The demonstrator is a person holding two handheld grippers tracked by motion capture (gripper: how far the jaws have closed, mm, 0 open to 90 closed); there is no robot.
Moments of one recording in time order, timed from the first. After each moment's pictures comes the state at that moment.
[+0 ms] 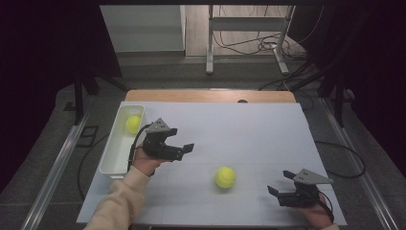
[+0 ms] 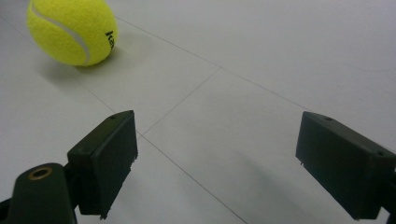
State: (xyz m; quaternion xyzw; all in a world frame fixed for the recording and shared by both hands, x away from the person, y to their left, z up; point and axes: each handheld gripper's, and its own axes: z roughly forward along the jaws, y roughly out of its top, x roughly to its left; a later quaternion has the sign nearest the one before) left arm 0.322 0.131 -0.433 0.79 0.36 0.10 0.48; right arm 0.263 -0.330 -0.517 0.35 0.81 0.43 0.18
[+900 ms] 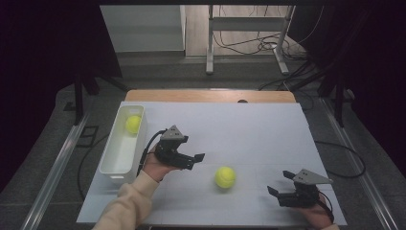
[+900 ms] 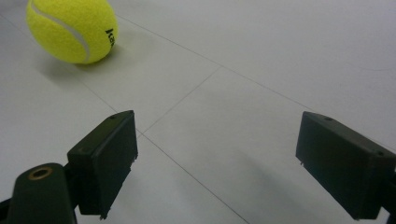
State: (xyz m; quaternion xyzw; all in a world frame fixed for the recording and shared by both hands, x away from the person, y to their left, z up) left arm 0.315 0.100 -0.444 0.82 0.33 0.08 0.46; right arm 0.263 -0.330 -0.518 0.35 0.81 0.43 0.18
